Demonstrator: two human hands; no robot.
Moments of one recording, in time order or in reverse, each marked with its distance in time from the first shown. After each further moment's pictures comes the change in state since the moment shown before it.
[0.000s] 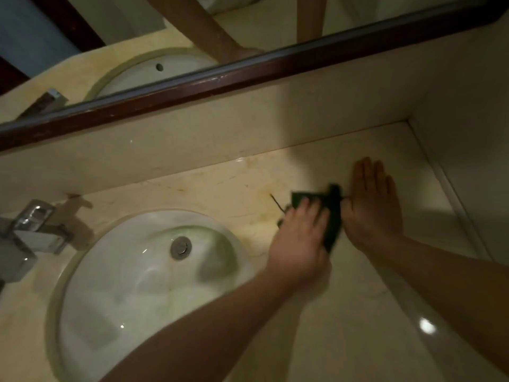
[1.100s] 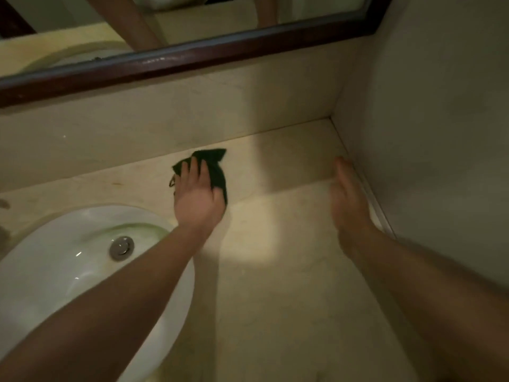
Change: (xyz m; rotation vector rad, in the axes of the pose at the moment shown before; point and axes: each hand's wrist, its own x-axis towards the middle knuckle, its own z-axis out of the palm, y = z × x) left_hand 0.032 -0.058 -0.016 0.067 0.166 -0.466; right_hand -0.040 0.079 -0.017 0.658 0.131 0.158
